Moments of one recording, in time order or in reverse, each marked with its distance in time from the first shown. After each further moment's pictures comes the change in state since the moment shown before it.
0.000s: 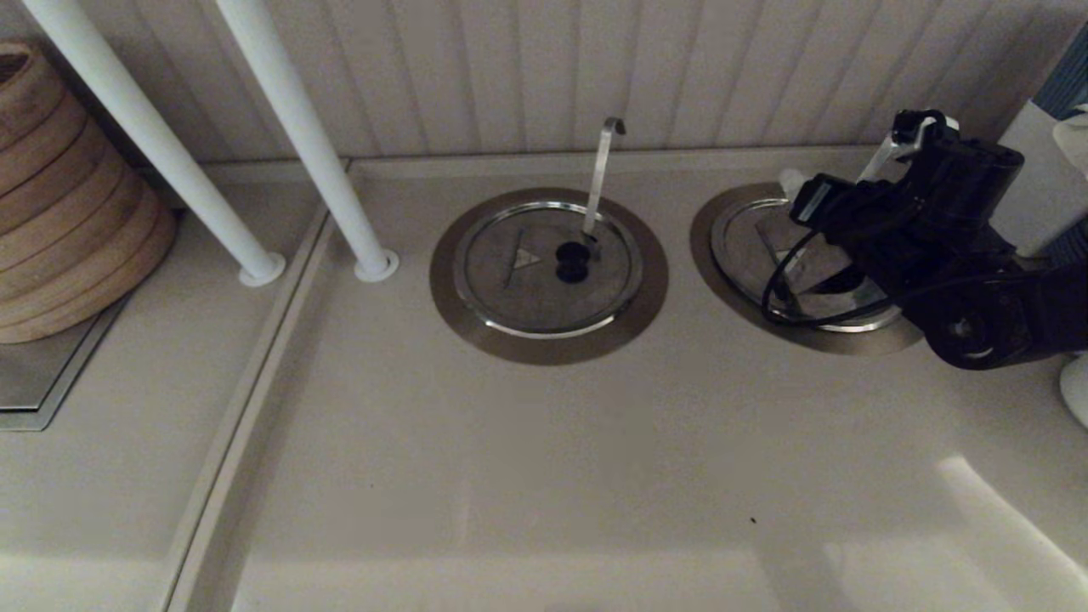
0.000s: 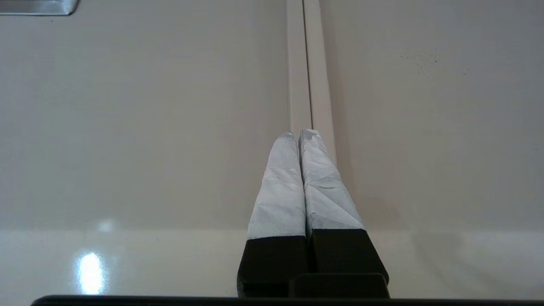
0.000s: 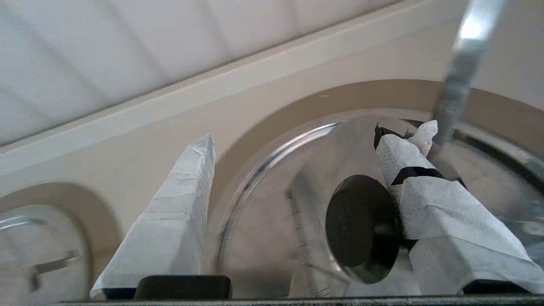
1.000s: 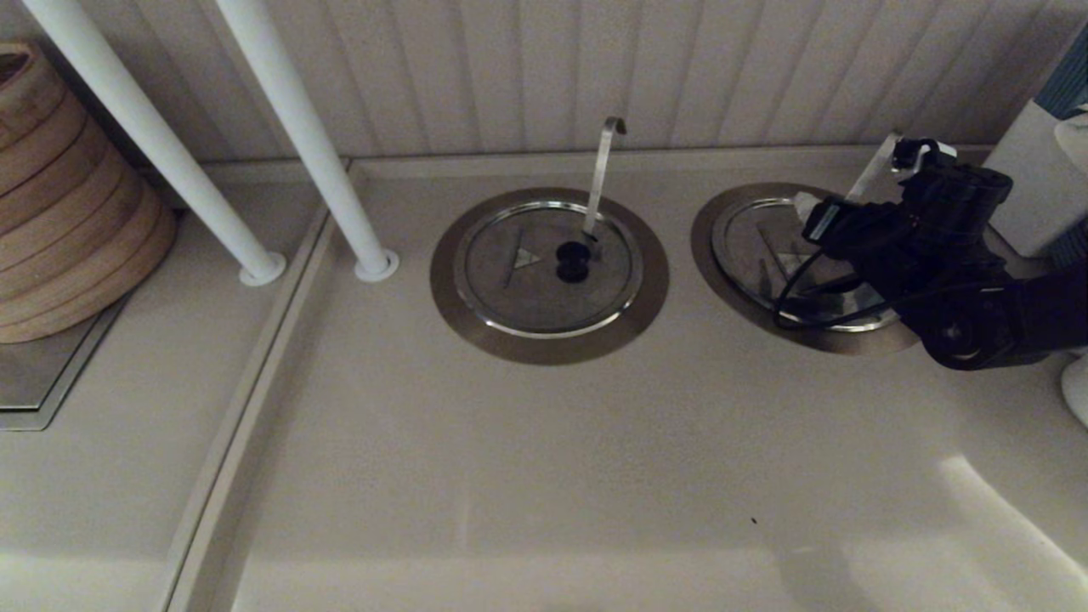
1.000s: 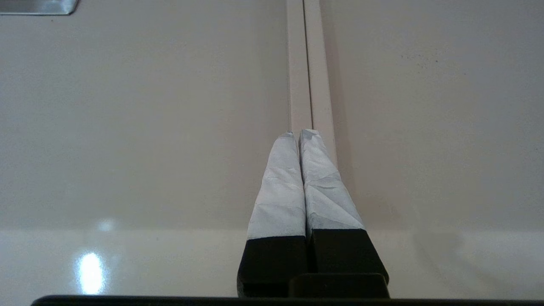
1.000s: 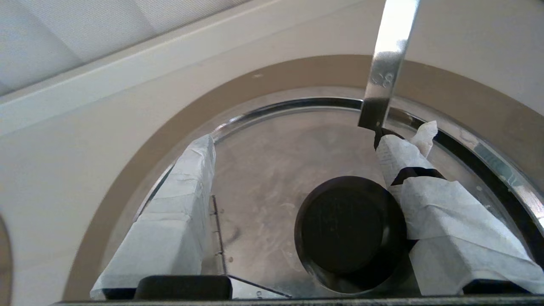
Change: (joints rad) left arm 0.000 0.000 0.000 0.000 0.000 0.000; right arm -0.087 0.070 -0.026 0.000 0.003 -0.011
